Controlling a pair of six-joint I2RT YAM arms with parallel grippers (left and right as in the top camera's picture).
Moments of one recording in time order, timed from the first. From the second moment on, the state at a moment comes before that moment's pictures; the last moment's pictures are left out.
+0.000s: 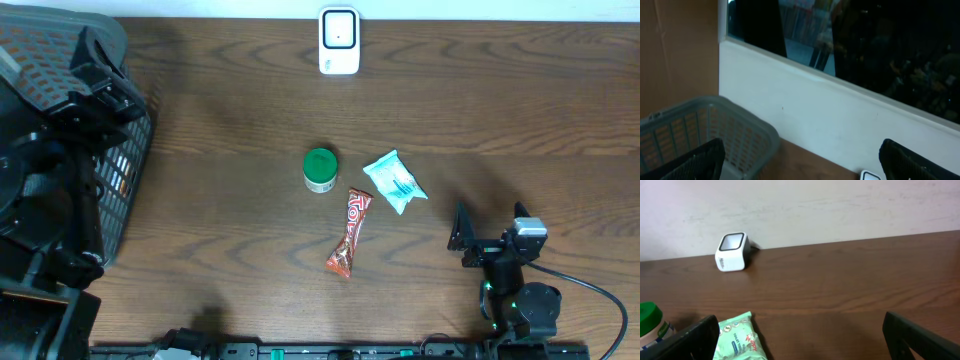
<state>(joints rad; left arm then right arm) -0.18 1.04 1.75 -0.78 -0.46 -0.31 0.02 0.01 0.01 -0.07 -0.03 0.14</state>
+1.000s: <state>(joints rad) 0.13 1.34 1.75 -0.50 -0.63 -0.07 0.02 0.01 0.01 -0.07 -0.03 0.14</state>
